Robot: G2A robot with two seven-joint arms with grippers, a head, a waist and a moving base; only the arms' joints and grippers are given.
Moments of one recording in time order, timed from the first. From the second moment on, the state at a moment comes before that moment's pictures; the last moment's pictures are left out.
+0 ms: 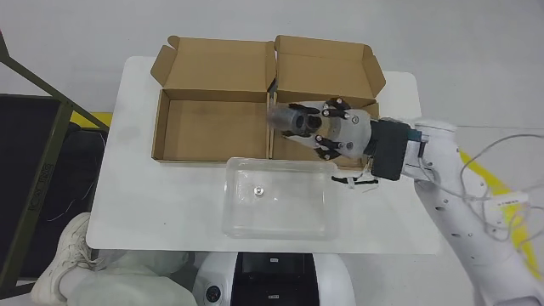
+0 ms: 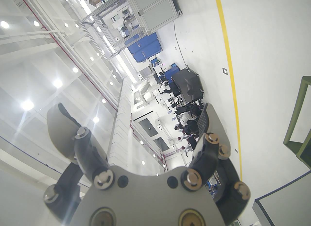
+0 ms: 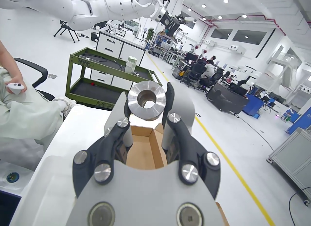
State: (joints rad) left arm 0.15 -0.27 -1.06 -1.30 2.57 -0.51 0.65; right arm -1.00 -1.08 1.08 -1.82 -1.28 -0.86 -0.40
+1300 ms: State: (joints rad) left arm 0.15 -0.27 -1.06 -1.30 2.57 -0.51 0.65; right arm -0.61 -1.32 0.57 -1.18 -1.09 -0.76 -0.08
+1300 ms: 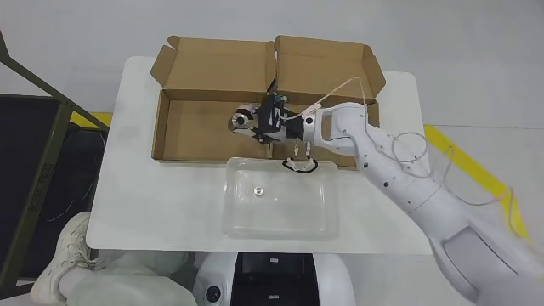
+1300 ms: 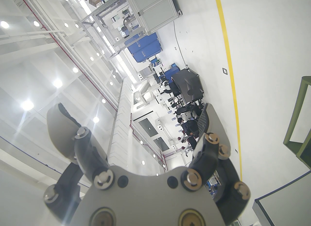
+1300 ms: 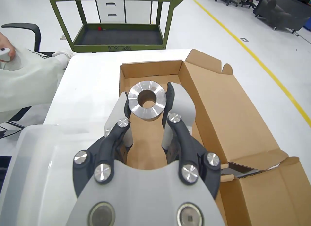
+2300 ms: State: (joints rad) left arm 0.15 -0.27 -1.06 -1.30 2.57 -0.51 0.65; right arm -0.46 -1.60 0.39 -0.63 -1.06 -0.75 -0.05
